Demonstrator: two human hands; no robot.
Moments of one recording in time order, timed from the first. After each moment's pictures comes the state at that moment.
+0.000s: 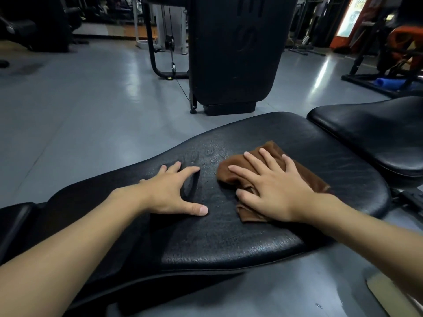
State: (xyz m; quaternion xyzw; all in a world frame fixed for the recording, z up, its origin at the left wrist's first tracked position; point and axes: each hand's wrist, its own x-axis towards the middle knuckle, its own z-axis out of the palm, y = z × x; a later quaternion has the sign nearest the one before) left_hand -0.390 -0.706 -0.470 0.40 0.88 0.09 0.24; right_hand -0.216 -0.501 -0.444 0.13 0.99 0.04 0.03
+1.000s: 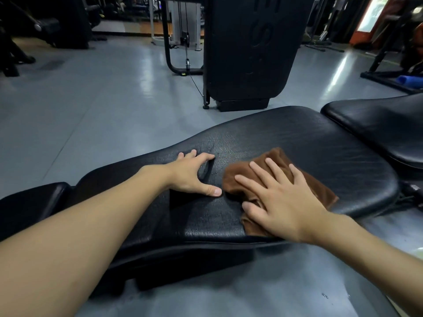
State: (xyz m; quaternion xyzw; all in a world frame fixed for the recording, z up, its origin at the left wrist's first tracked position) left_hand -0.389 -0.704 -0.470 0.39 0.88 0.12 0.24; right_hand -0.180 -0.551 -0.456 0.10 0.99 0.06 0.02
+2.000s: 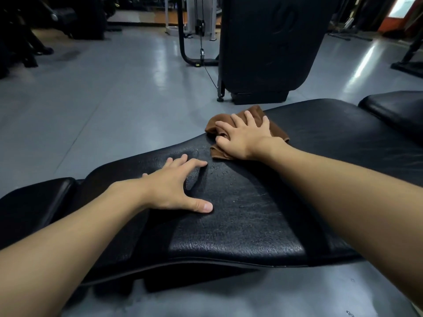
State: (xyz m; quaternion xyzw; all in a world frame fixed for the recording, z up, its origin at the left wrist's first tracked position) left_hand -0.405 -0.760 -0.488 0.36 0.89 0.14 0.24; right_hand -0.389 -0.523 -0.463 0.13 0.99 0.02 0.05
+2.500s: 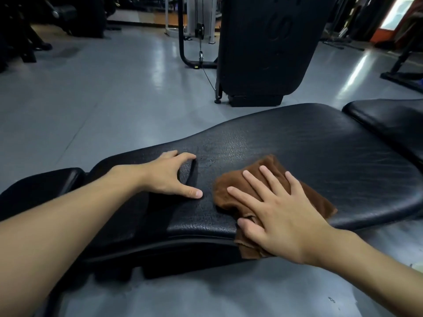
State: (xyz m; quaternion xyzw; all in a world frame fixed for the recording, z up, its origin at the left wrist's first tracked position) left_hand -0.397 -0.774 -0.470 0.36 0.89 0.13 0.24; right_hand -0.183 -0.583 -0.472 0.01 1.00 0.08 -0.01
